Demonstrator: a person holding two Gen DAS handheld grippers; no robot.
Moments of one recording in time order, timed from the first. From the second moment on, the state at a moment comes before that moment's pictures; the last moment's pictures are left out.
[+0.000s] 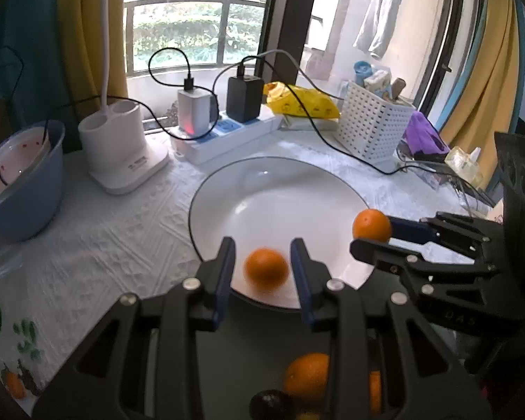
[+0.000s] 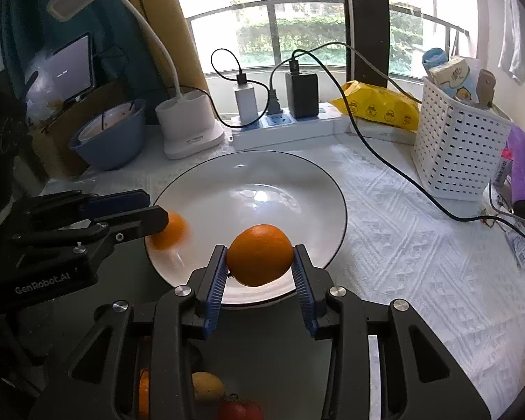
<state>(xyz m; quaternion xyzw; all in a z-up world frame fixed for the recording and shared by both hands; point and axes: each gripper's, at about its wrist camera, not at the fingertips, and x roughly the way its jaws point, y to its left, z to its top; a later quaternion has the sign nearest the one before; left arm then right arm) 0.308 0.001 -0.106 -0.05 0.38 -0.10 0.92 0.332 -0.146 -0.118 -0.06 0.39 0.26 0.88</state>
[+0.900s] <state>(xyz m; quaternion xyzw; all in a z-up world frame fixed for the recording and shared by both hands) 0.269 0.005 -0.074 -0.05 0.33 -0.09 0.94 0.305 -0.166 -0.089 -0.03 0.36 0.20 0.91</state>
